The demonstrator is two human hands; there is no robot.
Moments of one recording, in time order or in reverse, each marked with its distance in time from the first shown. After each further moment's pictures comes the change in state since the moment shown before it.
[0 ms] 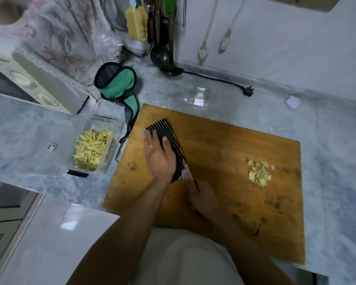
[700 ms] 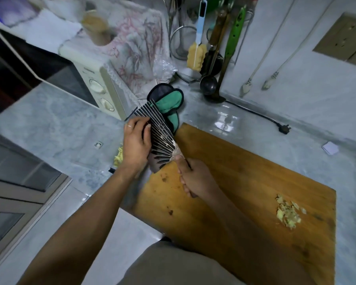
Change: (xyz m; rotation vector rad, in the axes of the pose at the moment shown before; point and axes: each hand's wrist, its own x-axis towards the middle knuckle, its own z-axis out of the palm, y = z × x) left_hand 0.101 -0.026 -0.154 0.178 0.267 0.401; right_hand 0.037 -0.144 0.039 -0.088 -0.227 -0.121
